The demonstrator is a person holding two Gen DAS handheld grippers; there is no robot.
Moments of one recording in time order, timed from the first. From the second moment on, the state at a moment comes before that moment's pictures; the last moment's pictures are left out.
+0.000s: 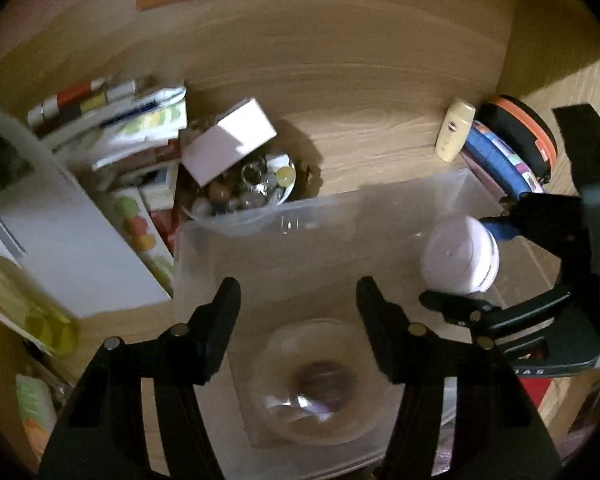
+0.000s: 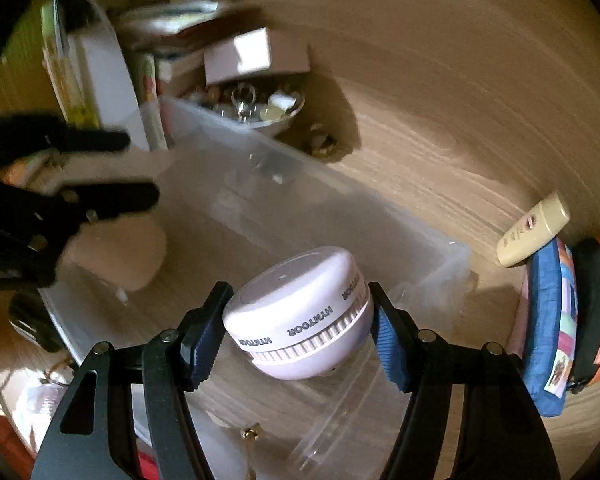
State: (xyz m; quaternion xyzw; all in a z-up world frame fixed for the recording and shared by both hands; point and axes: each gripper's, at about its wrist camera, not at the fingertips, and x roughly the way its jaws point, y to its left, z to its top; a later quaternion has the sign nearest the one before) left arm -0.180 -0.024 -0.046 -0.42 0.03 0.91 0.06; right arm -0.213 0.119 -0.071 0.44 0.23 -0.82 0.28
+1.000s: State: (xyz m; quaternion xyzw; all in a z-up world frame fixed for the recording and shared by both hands) left arm -0.127 -0.041 -0.002 -0.36 0.00 0.93 0.03; right arm -0.163 0.142 -0.008 0.35 0.21 -0.89 0.22
